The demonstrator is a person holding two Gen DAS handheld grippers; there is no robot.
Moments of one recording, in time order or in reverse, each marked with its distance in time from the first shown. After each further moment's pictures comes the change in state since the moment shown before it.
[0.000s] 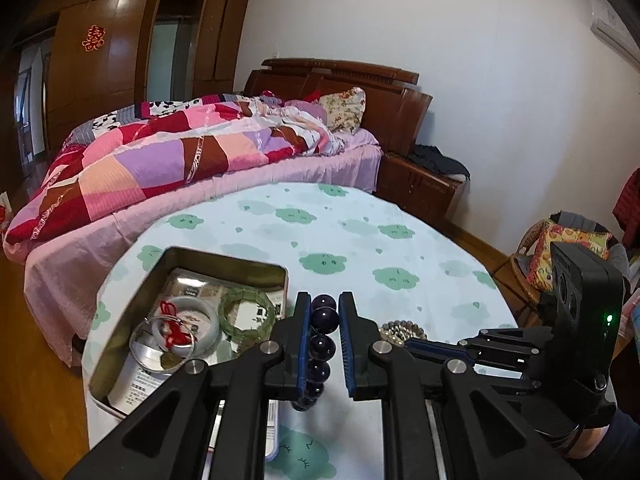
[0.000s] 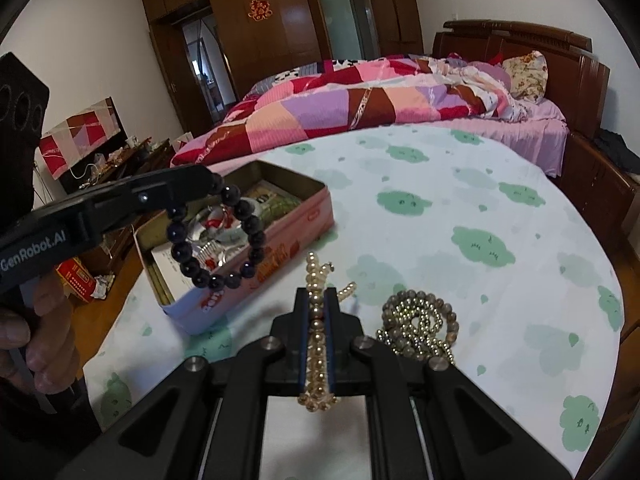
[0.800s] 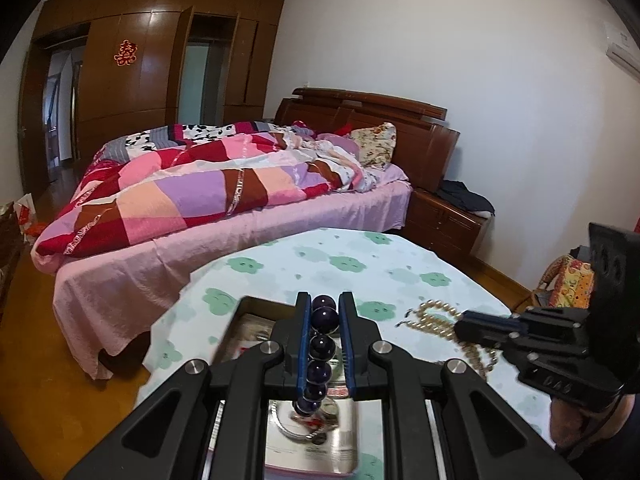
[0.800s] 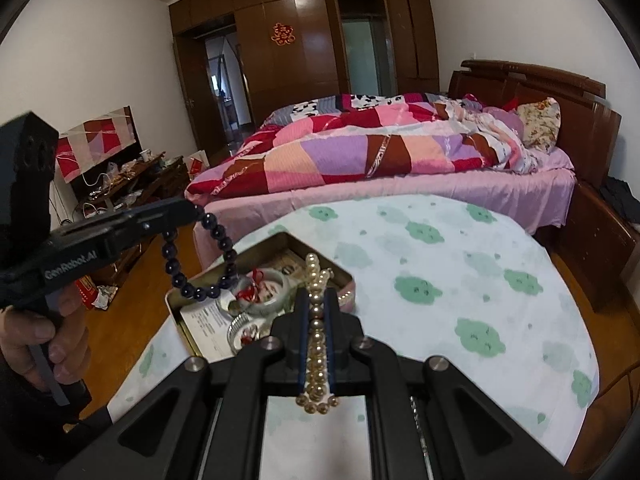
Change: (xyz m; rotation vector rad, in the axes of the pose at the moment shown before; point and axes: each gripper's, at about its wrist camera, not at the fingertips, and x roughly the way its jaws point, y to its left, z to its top) left arm -0.036 0.058 0.034 -0.040 -0.103 0.092; right arm -0.018 0.023 0.067 -0.086 -0.097 0.013
